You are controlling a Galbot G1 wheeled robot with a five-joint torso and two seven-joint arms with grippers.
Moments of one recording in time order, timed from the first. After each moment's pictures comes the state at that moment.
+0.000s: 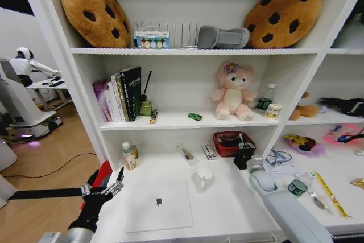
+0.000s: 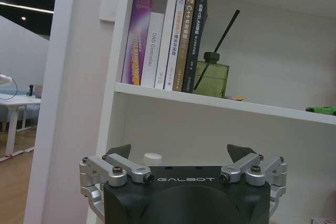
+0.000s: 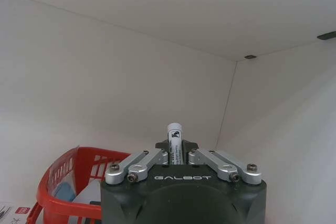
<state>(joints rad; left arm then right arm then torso) 2.03 -1.21 -0.71 -2.48 -0.50 -0.09 -0.14 -0.95 0.90 0.28 1.39 0.42 0.16 0.25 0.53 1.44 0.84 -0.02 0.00</state>
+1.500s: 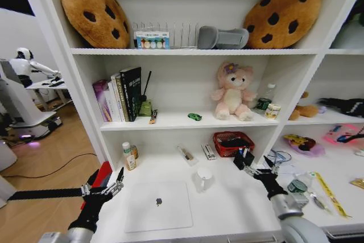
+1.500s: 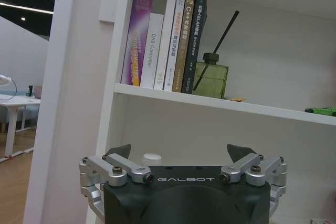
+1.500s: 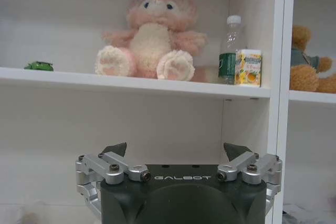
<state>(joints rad) 2.03 -1.21 -0.71 -2.48 -0.50 -0.09 -0.14 -1.85 0.96 0.84 2.18 0.58 0.17 0.17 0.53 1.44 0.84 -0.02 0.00</state>
